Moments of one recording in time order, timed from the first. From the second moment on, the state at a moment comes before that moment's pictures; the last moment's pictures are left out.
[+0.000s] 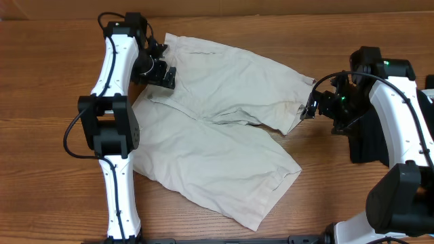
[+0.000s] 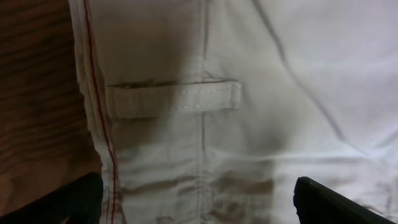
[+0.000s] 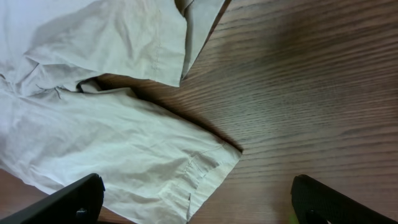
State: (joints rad) left arm -0.02 2.54 2.31 -1.33 0.19 0.27; right arm -0.10 1.73 1.47 -1.37 -0.31 0.20
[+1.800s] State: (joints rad) left arm 0.36 2.57 2.49 -1.68 0.08 -0.08; right arm 0.08 1.73 1.73 -1.32 -0.24 0.31
